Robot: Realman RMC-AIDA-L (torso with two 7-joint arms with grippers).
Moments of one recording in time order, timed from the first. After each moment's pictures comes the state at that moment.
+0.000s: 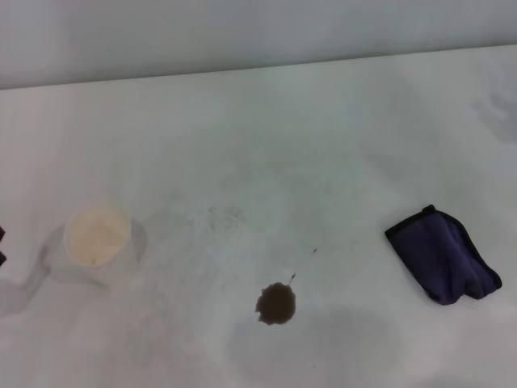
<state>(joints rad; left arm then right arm) -0.11 -2.07 1.14 0.11 -2.45 -1.52 2.79 0.26 1.99 -0.54 -1.07 1.40 1.36 -1.09</state>
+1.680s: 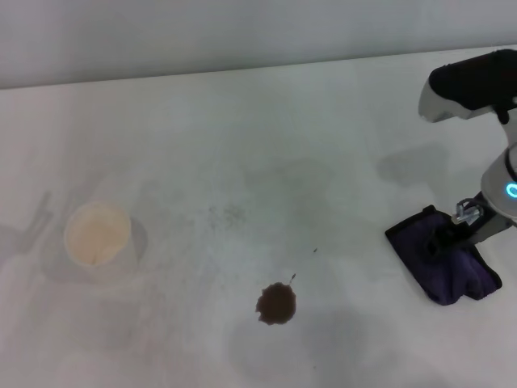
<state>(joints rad) -0.22 -2.07 1.14 0.16 -2.57 -1.51 2.80 0.44 2.02 -1.57 -1.36 0.39 1.59 0.00</state>
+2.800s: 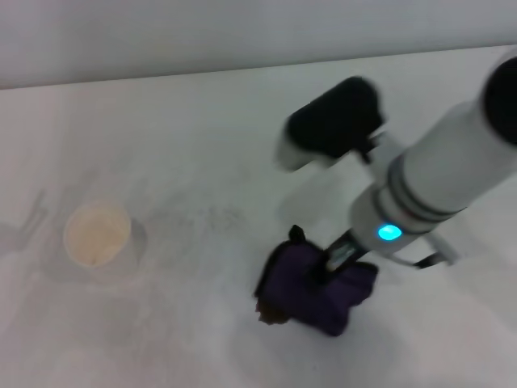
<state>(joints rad) -0.22 -2.07 1.13 0.18 -2.56 -1.48 2.82 0.52 2.03 -1.95 -1.43 0.60 1.39 0.03</state>
